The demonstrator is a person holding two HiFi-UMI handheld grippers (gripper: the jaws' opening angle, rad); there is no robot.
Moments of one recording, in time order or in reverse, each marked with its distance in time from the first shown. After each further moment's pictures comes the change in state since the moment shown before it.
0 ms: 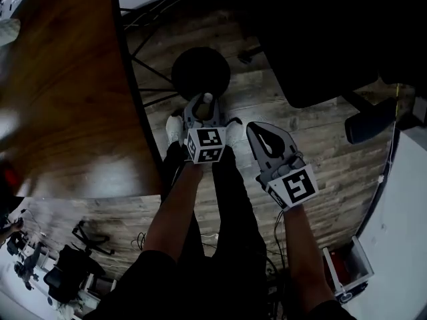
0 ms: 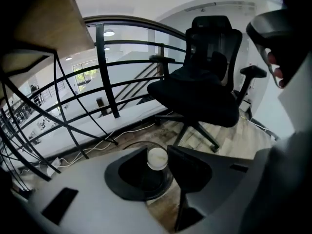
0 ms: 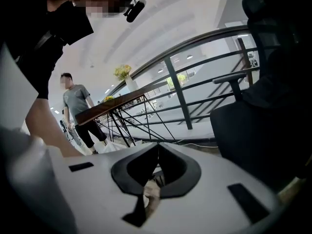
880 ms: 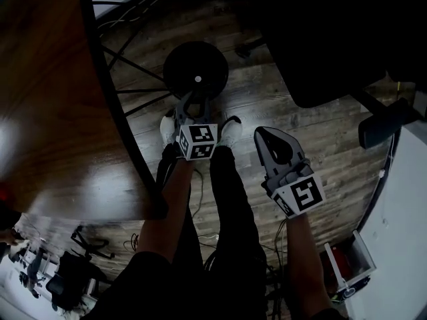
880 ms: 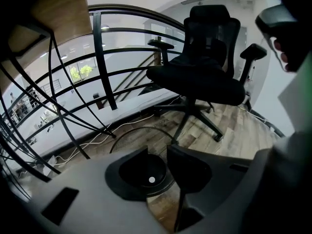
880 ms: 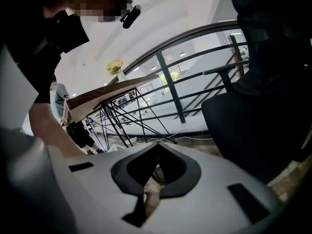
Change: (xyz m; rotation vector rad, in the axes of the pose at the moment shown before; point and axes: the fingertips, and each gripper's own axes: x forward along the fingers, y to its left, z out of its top) left arm 0.047 0.016 -0.064 0.035 0.053 -0.015; right arm 0.001 -0.026 -0.056 0.017 0.056 -0.087
